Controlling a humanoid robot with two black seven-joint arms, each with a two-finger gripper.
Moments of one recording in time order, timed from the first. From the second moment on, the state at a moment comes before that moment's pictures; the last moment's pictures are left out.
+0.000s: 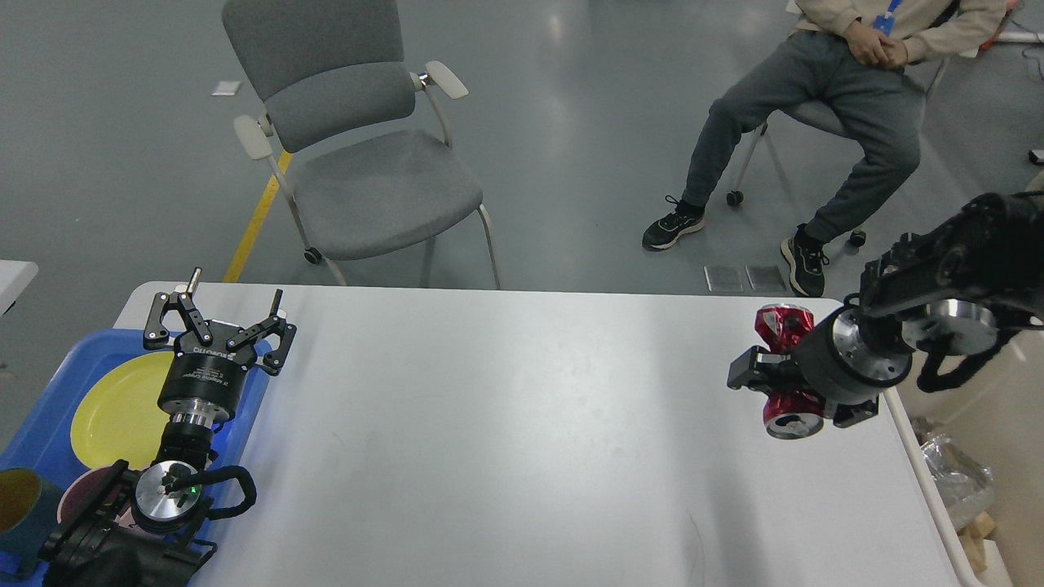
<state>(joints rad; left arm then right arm) -0.34 0.13 -1.40 -0.70 0.07 -0.61 -0.20 1.96 -0.23 -1.43 1.54 0.20 0.30 0.04</state>
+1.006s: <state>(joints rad) -0.34 0.12 -1.40 -0.70 0.07 -0.61 -0.20 1.94 -0.49 -1.59 1.49 0.21 0.25 0.02</state>
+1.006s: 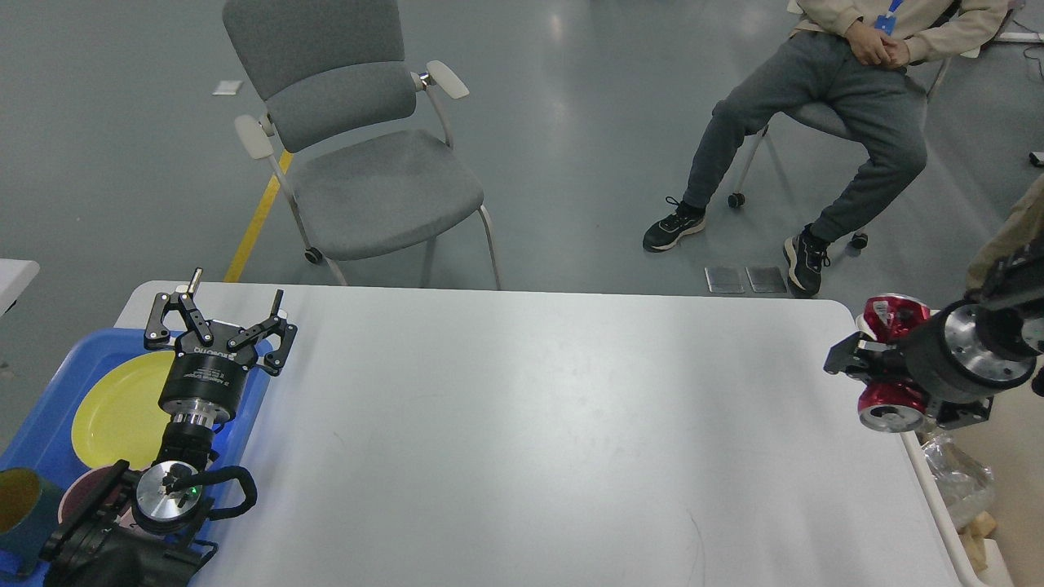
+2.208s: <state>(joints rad) -0.34 0.12 -1.40 -0.70 0.07 -0.61 -0.20 0.53 -0.43 -0.88 0.05 0.21 0.06 -0.02</state>
